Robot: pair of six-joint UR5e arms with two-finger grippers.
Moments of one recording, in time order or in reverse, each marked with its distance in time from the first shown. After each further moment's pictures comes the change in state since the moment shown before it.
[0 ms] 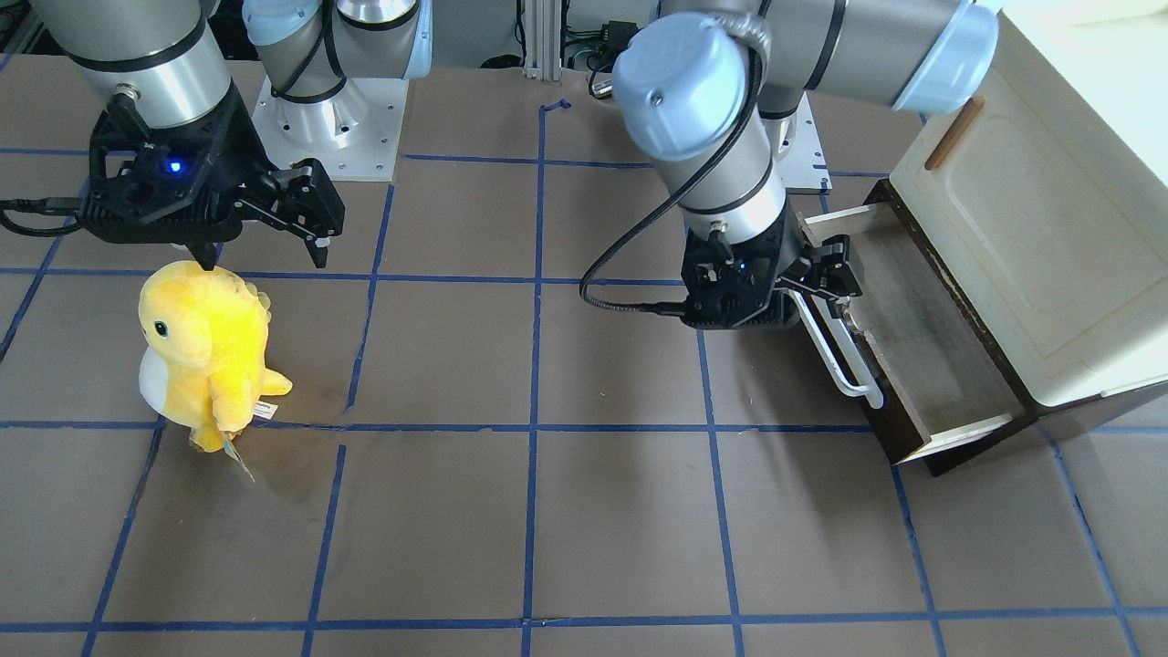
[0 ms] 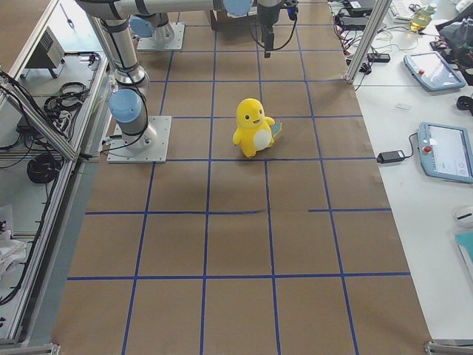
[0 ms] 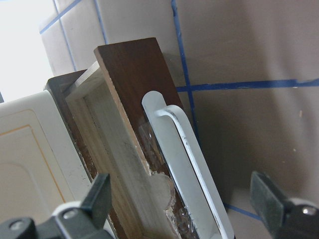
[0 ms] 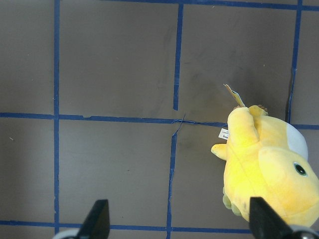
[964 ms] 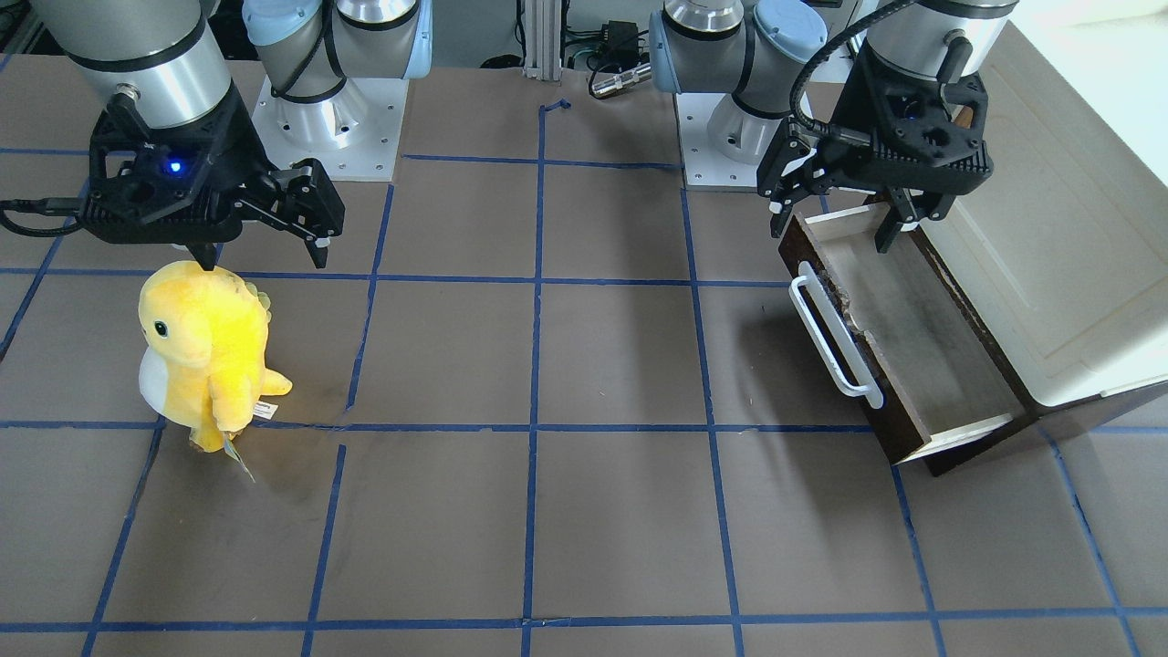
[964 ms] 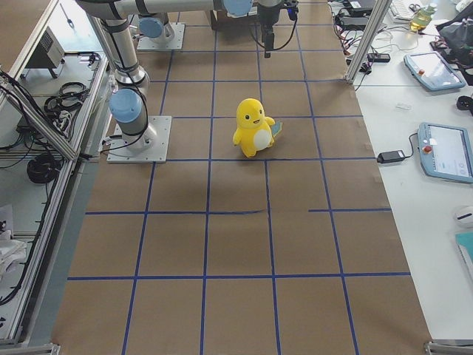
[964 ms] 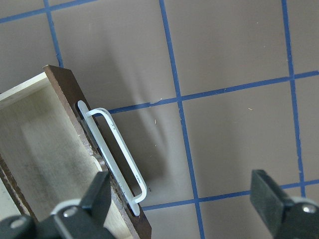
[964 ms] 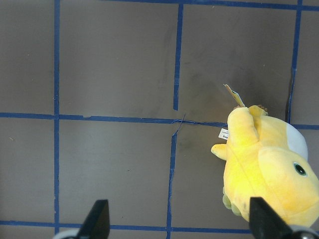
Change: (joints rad) left arm 0.236 0.207 -0.065 0.051 -0.407 0.183; right arm 0.000 0.000 0.000 0.000 0.000 0.000
